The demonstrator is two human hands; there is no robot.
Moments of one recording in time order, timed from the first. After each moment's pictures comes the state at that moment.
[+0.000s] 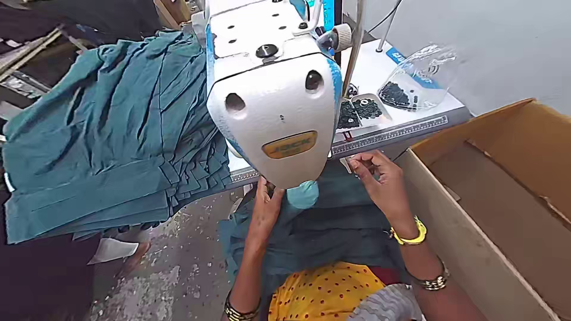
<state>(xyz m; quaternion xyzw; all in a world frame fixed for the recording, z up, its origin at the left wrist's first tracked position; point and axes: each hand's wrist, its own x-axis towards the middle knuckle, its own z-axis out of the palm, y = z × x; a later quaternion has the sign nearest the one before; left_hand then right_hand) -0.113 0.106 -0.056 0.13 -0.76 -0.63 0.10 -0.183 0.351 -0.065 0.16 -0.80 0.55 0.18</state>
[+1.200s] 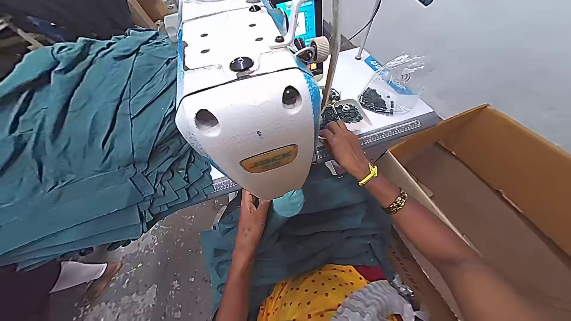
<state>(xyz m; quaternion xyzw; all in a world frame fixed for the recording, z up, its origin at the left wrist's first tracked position) -0.111 0.111 -0.063 0.13 -0.75 -0.64 0.12 -0.290 0.338 -0.070 0.30 -0.92 0.17 0.21</state>
